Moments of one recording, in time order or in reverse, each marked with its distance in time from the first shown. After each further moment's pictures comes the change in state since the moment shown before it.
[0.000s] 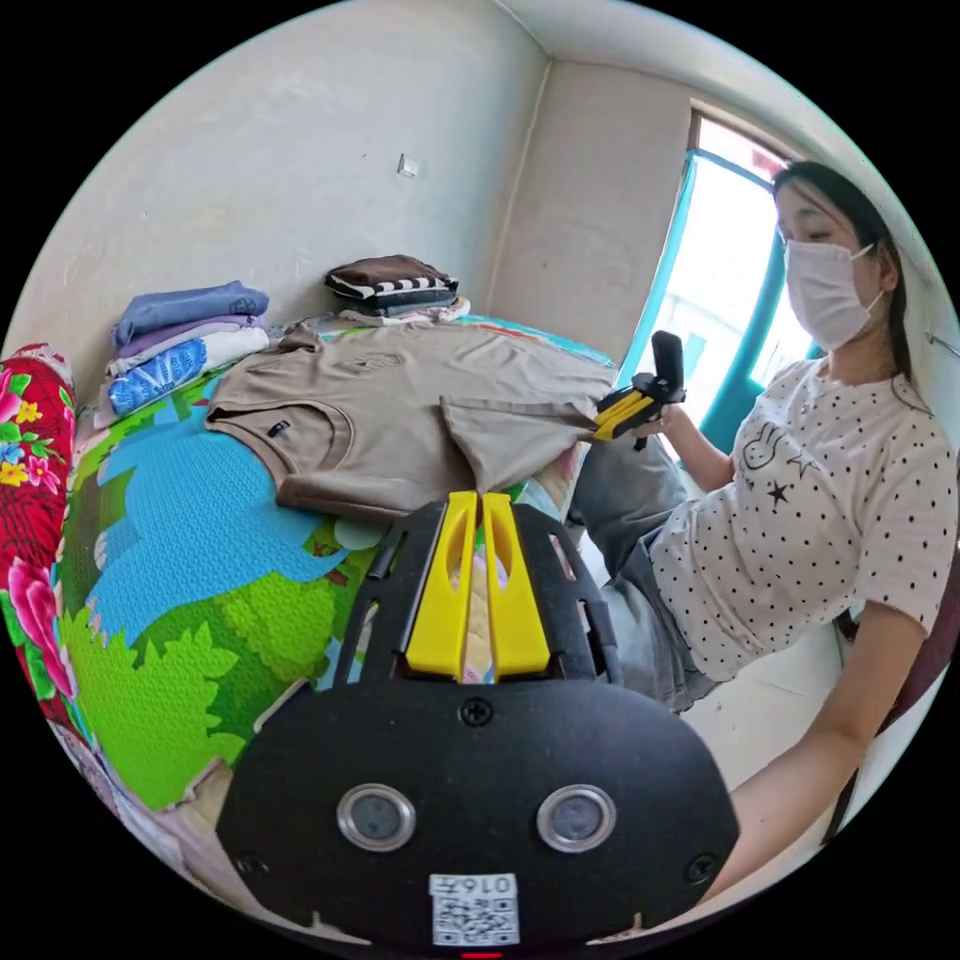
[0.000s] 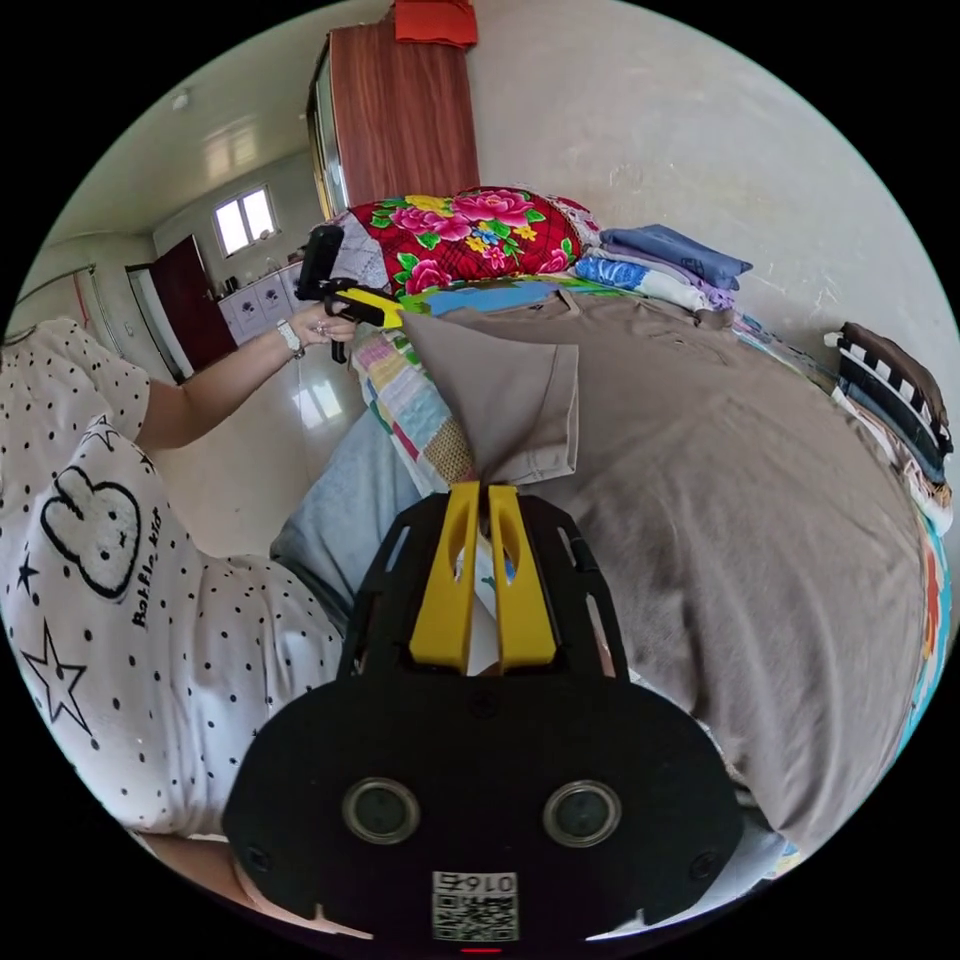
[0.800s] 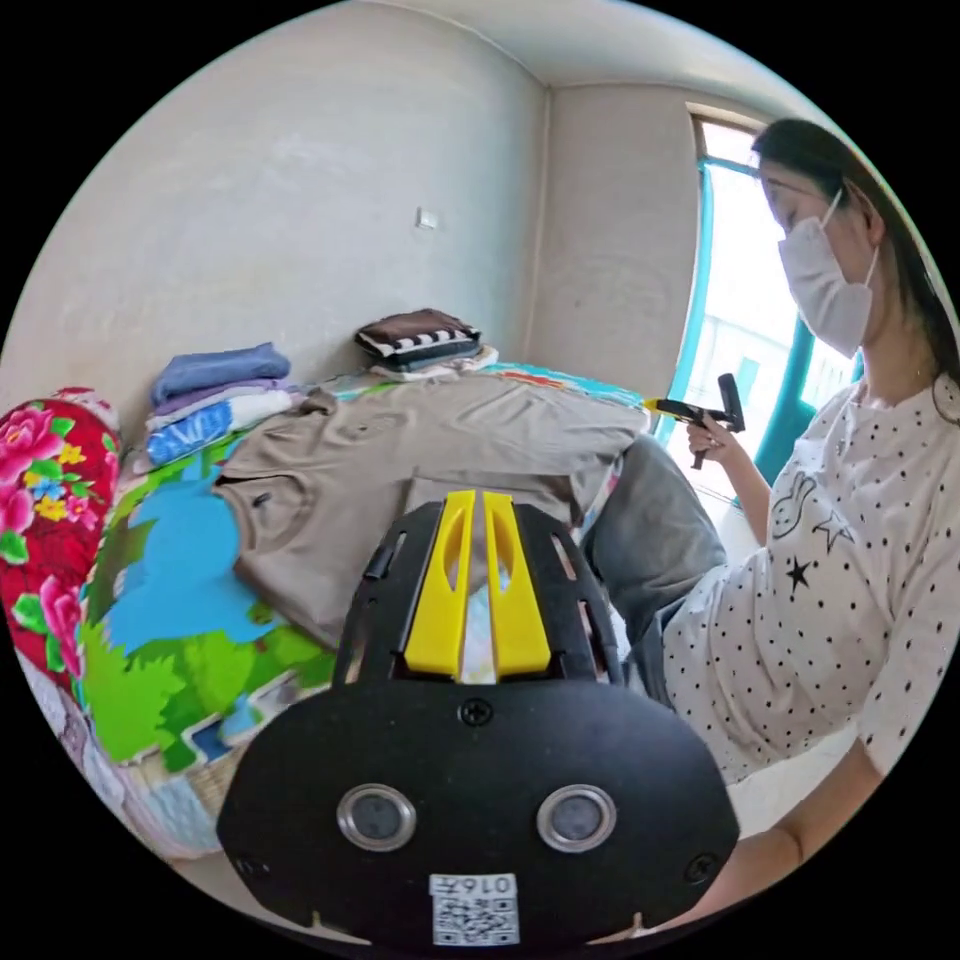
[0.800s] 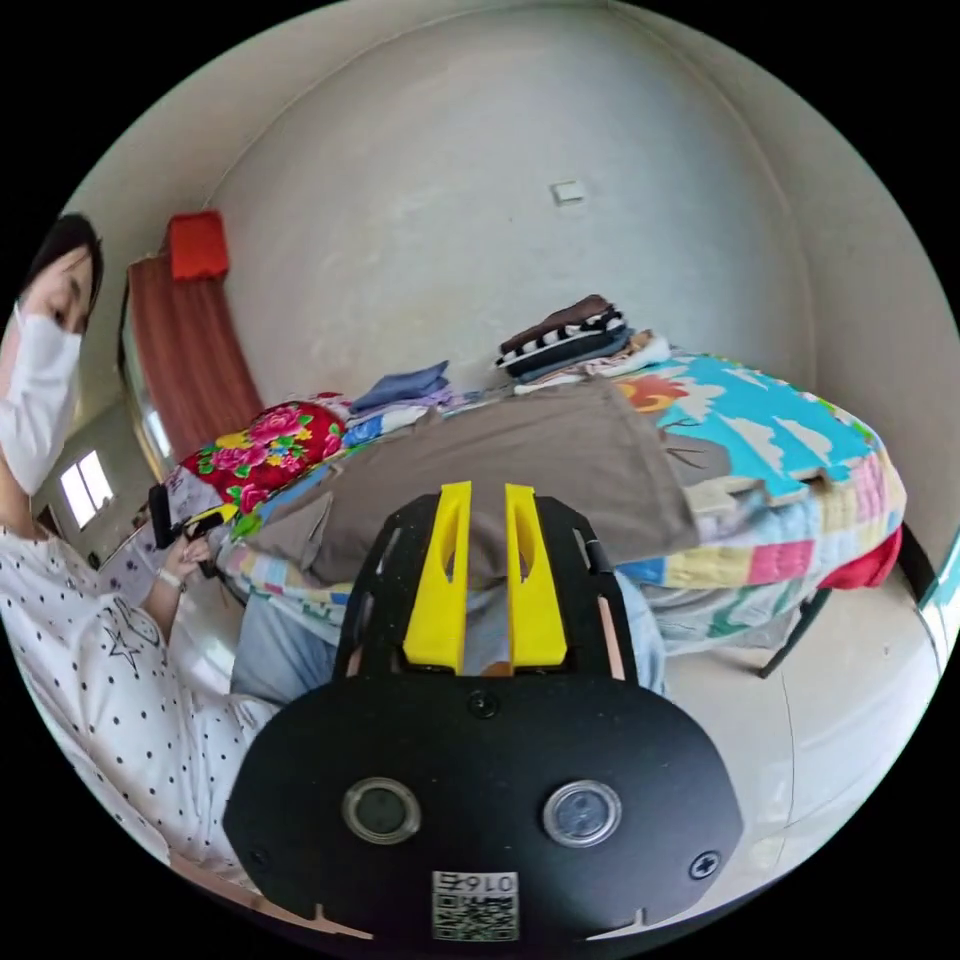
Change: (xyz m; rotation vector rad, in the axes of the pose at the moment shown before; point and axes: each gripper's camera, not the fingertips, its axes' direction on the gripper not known) left arm 0.113 -0.032 0.056 0.093 -0.176 -0.016; right arm 0.052 0.289 -0.140 0.500 0.418 0.630
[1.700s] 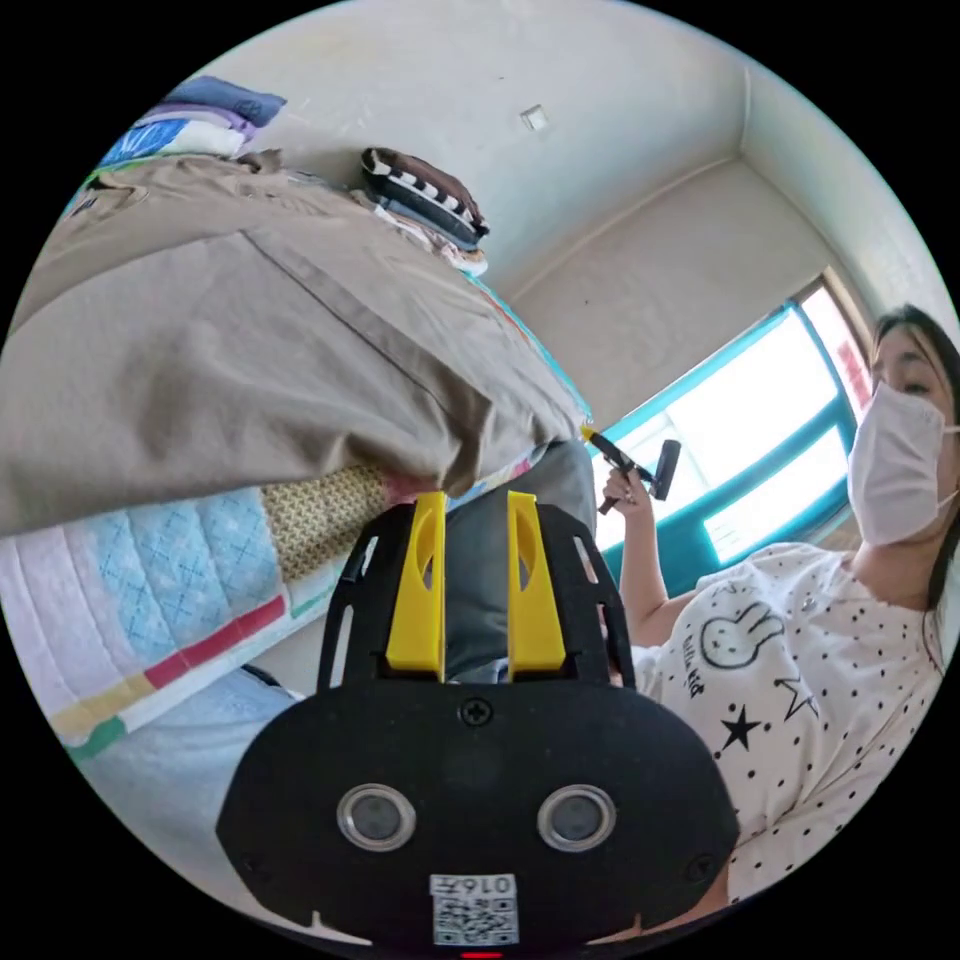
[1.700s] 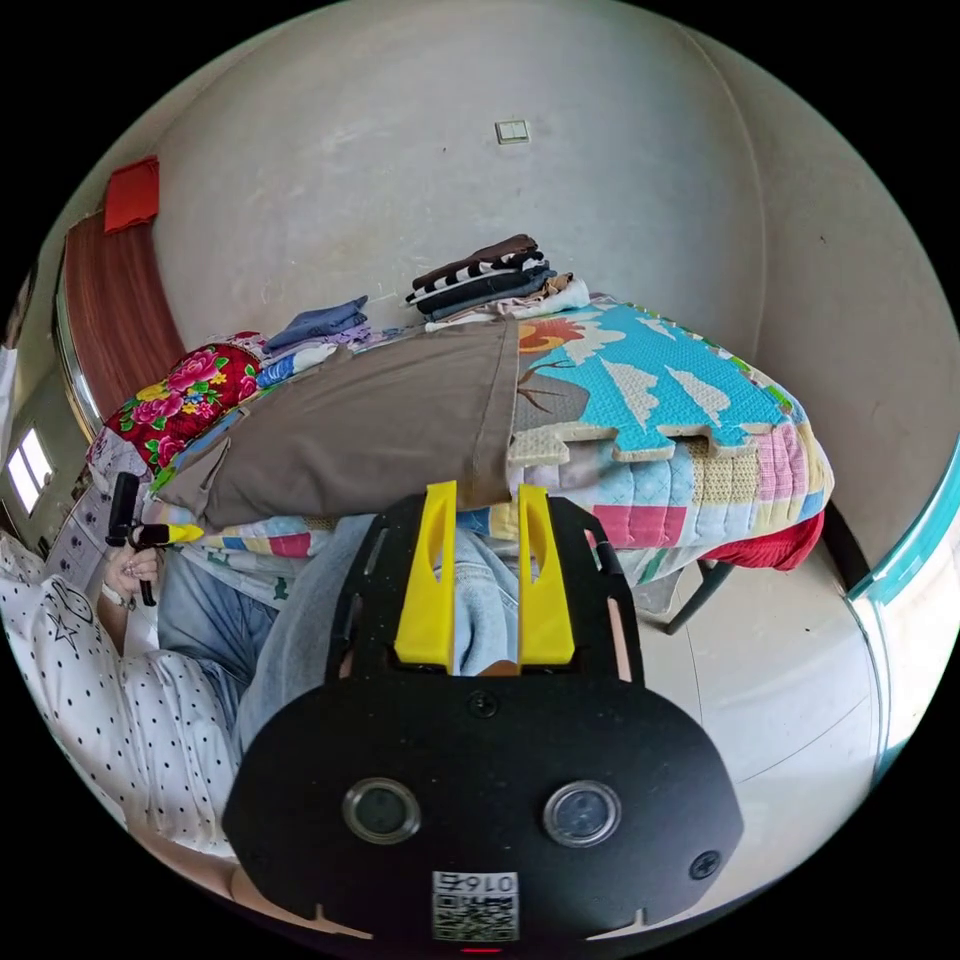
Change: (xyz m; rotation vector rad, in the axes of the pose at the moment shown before) left arm -0.027 0.031 0.176 -0.123 0.415 -0.551; right arm 0.134 0.053 0.001 -0.201 0.177 -0.039
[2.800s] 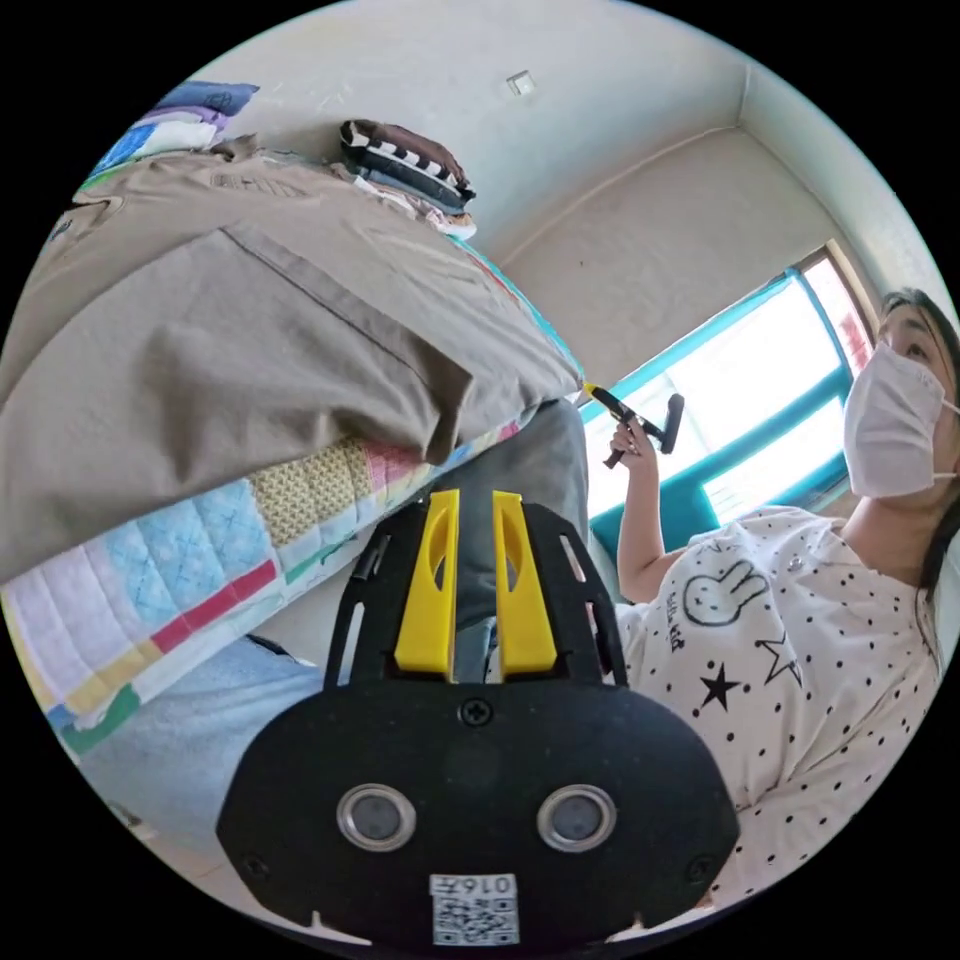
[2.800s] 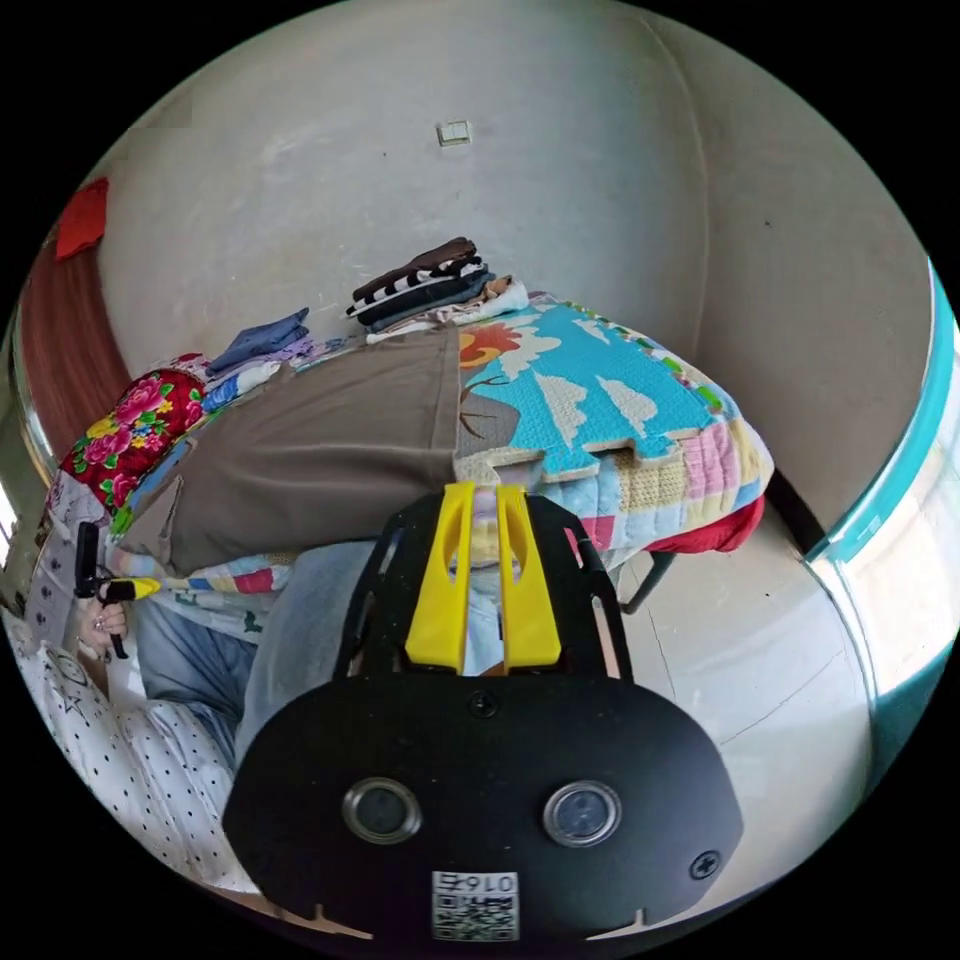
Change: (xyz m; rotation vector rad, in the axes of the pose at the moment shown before) left arm -0.017 -0.025 0.009 -0.119 -0.045 0.058; right arm 0.031 -0.141 -0.009 -0.006 0.208 0.104
